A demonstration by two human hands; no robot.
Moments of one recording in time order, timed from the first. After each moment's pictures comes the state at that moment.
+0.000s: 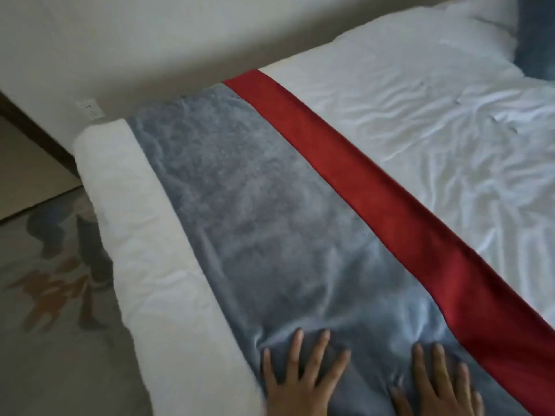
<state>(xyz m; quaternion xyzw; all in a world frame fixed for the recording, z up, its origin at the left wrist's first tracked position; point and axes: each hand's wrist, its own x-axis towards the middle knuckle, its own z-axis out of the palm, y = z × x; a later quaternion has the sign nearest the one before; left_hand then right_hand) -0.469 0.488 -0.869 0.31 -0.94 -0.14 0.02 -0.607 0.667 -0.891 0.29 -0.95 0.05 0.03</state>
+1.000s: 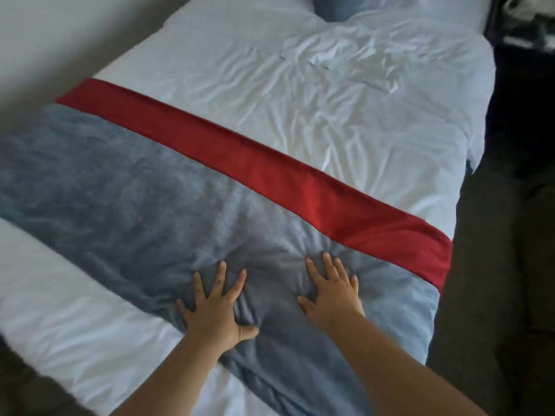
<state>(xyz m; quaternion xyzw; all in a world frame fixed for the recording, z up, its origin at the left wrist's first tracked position) -0.477 0.446 -0.814 0.23 -0.91 -0.11 -0.34 -0.584 0.660 -0.807 0.15 -0.93 0.03 -0.32</state>
